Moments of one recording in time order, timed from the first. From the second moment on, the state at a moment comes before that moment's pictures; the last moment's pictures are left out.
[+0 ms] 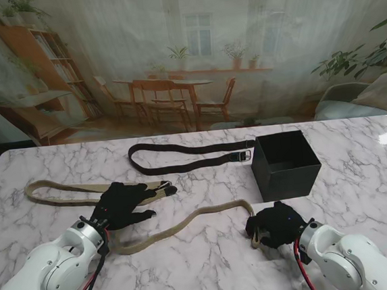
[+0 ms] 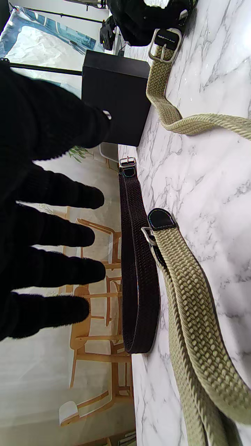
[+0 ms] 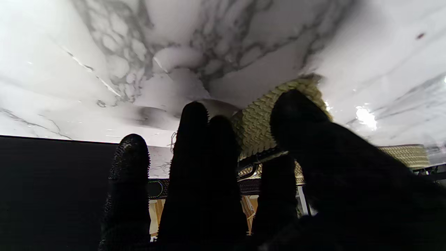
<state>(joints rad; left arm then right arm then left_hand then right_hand) 1.68 -1.04 -1.33 -1.69 1.07 -0.28 0.00 -1.72 -1.01 1.29 -1.59 -1.08 -0.31 0.07 0.85 -0.06 0.00 0.00 0.53 0.12 0.18 0.44 0.53 0.18 0.12 0.30 0.50 0.22 0.26 0.49 0.10 0.24 0.71 0.51 0.64 -0.63 0.97 -0.23 0.58 -0.24 0.77 0.46 0.79 0.07 0.61 0.65 0.84 0.01 0.56 0.63 0.32 0.31 1.08 0.60</state>
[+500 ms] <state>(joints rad) 1.68 -1.04 -1.33 -1.69 1.07 -0.28 0.00 -1.71 -1.02 1.27 -1.57 -0.98 -0.30 0.06 0.85 -0.06 0.00 0.00 0.53 0.12 0.18 0.44 0.52 0.18 0.12 0.30 0.50 0.22 0.26 0.49 0.10 0.24 0.69 0.51 0.61 -0.66 0.96 -0.24 0.72 -0.23 0.88 0.30 0.49 0.32 0.36 0.23 0.75 0.19 0.57 0.50 0.35 0.40 1.01 0.56</state>
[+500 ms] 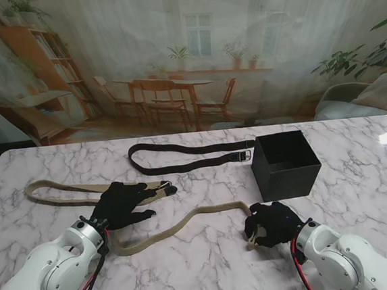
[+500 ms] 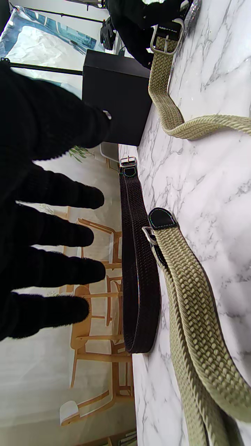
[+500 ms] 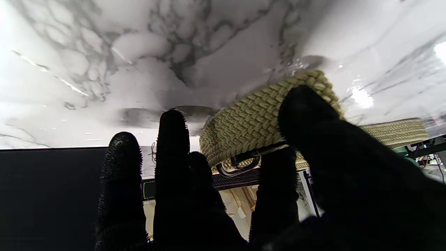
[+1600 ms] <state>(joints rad) 1.68 -1.04 -1.33 -1.69 1.07 -0.28 0.00 -1.67 -1.04 1.20 -1.51 -1.00 -0.16 -0.08 0.85 -0.06 0.00 0.00 0.53 0.12 0.18 0.44 0.52 0.18 0.12 0.30 0.50 0.22 0.26 0.49 0.10 0.24 0.69 0.51 0.54 -0.65 0.94 -0.24 0.66 -0.17 1.19 0.30 0.45 0.26 0.40 0.24 0.76 0.18 0.20 0.39 0.54 0.30 1.28 0.59</state>
